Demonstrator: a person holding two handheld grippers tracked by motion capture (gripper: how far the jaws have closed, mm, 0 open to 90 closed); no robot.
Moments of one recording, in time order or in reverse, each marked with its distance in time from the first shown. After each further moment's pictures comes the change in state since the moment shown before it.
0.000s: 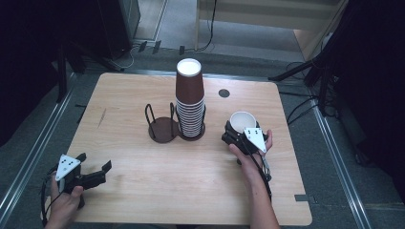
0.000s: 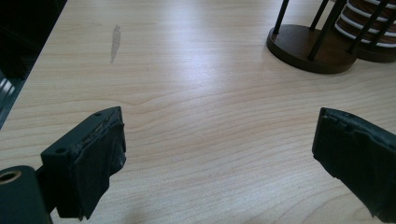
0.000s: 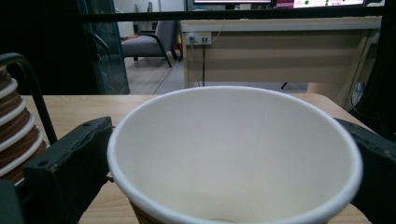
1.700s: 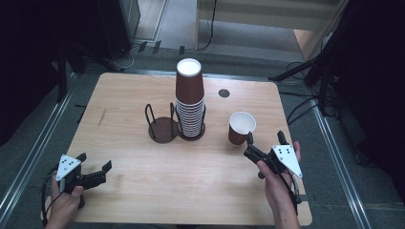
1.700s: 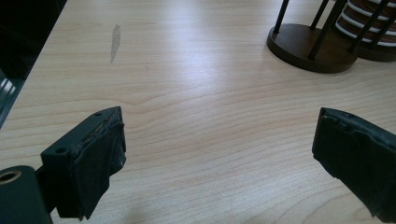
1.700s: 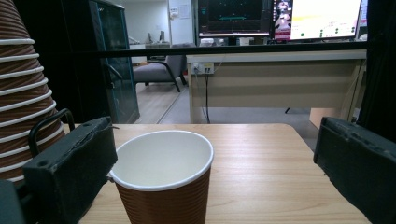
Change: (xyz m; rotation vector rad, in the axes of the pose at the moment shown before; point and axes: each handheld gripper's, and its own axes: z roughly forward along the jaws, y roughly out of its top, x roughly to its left) left arm -0.001 0.000 0.000 0.001 0.003 0.003; right arm -0.048 0.037 -0.082 -0.109 0.051 0.016
